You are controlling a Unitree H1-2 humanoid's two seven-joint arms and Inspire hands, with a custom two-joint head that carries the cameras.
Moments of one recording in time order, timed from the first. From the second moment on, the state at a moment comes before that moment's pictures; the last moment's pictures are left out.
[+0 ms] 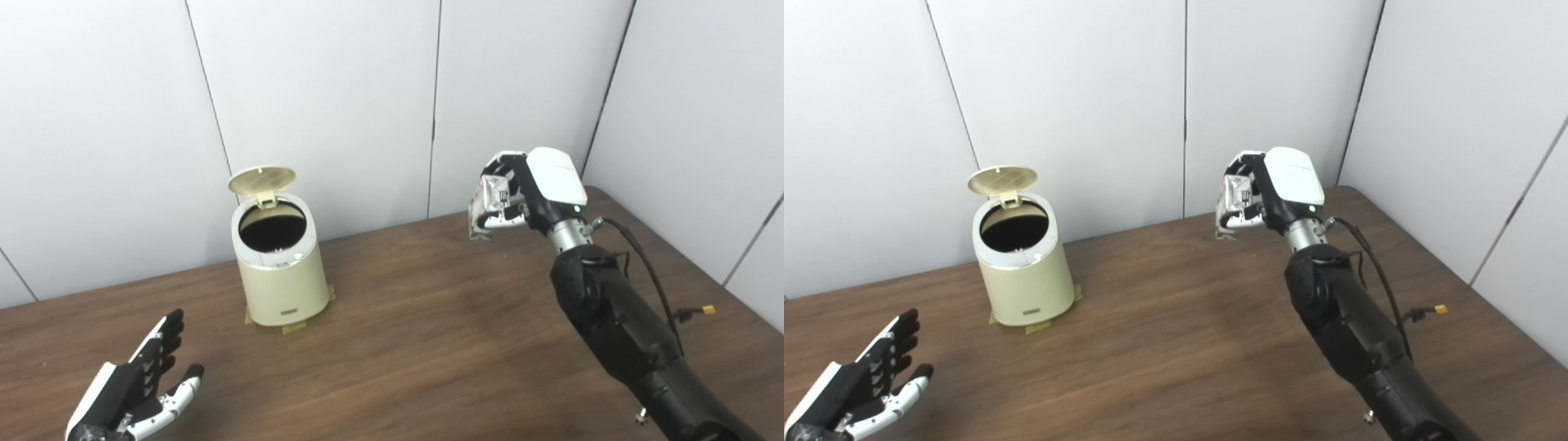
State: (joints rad) left arm -0.16 0.48 -0.28 -0.39 -0.23 0.48 0.08; right arm -0.43 -0.53 0.09 0.08 -0.73 0.17 -0.25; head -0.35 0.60
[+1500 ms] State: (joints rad) left arm -0.06 0.17 -0.18 -0.33 0.12 0.47 -0.04; right arm -0.69 -0.18 0.18 0.06 -0.78 -0.11 -0.29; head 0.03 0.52
